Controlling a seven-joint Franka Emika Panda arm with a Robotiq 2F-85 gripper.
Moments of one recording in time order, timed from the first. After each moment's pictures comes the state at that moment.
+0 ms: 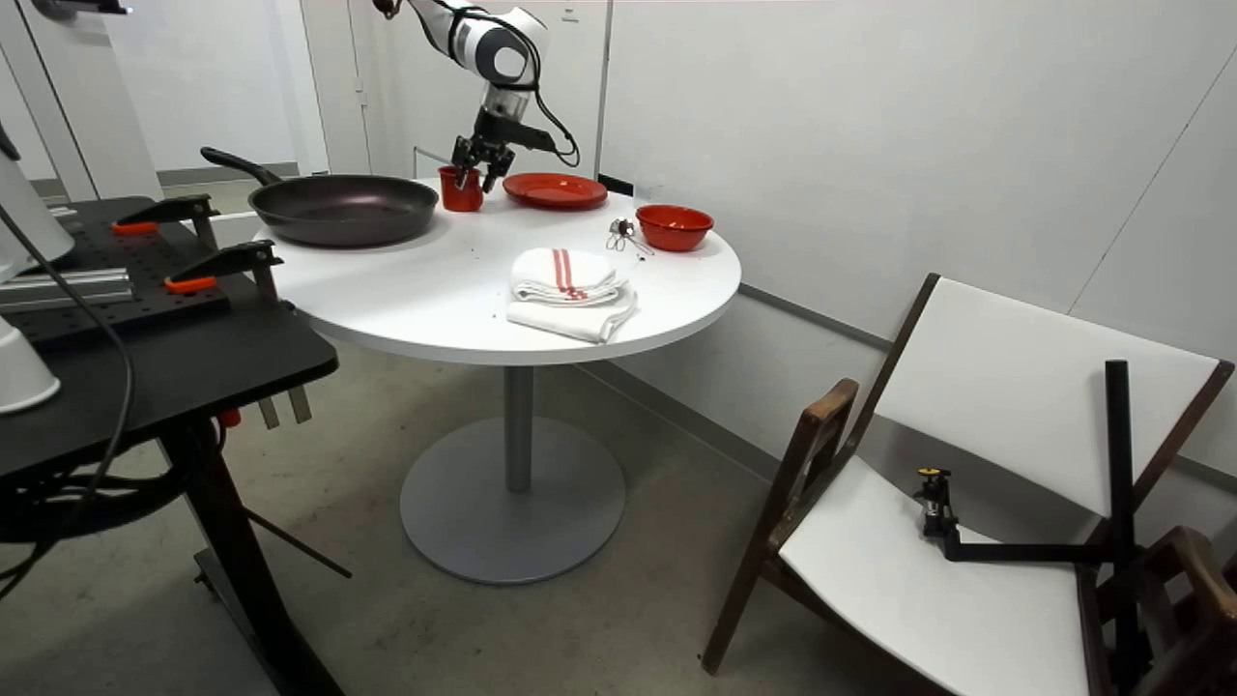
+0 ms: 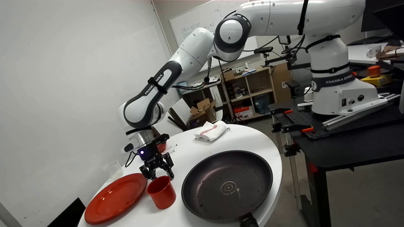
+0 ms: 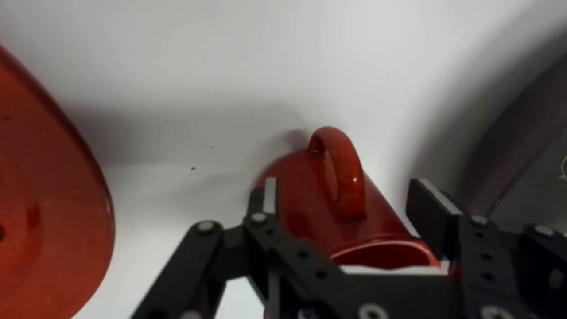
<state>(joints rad) 0.00 1.25 0.26 -0.93 0.03 1.98 -1.46</state>
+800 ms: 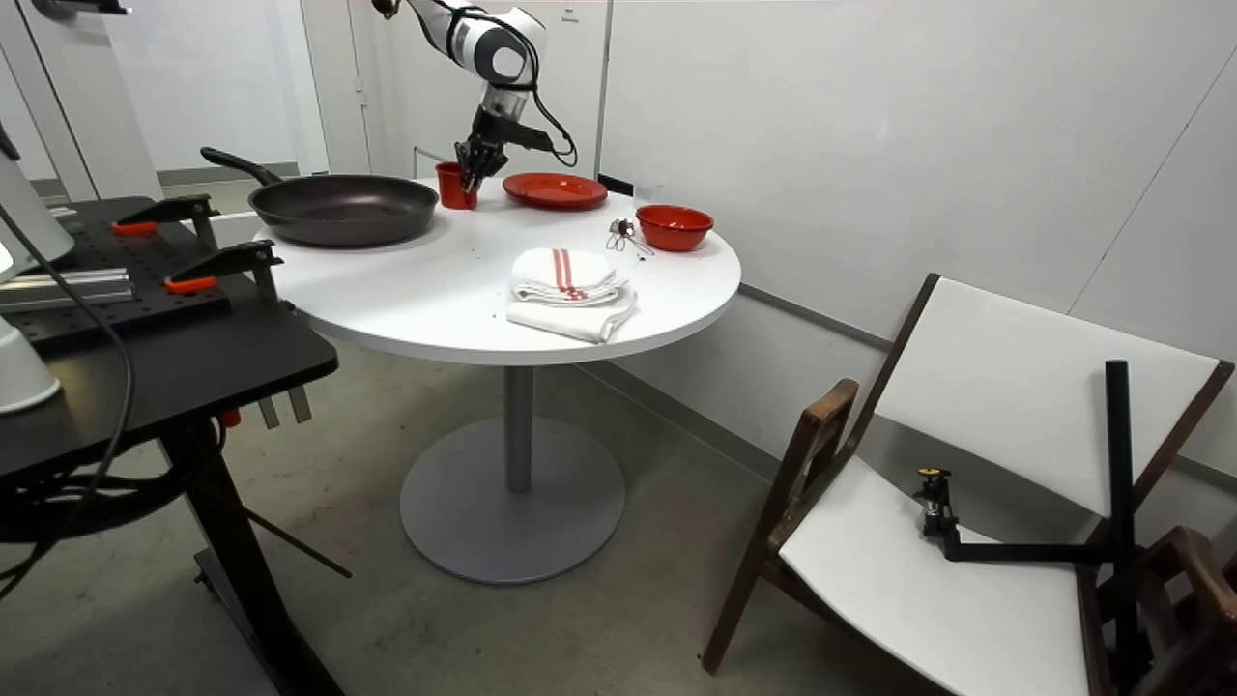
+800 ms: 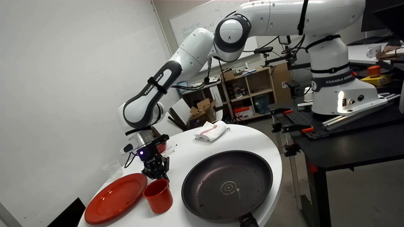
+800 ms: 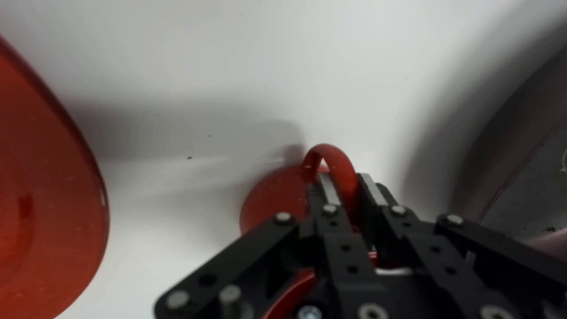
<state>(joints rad) 0.00 1.25 0.27 -0.93 0.03 1.98 -1.46</state>
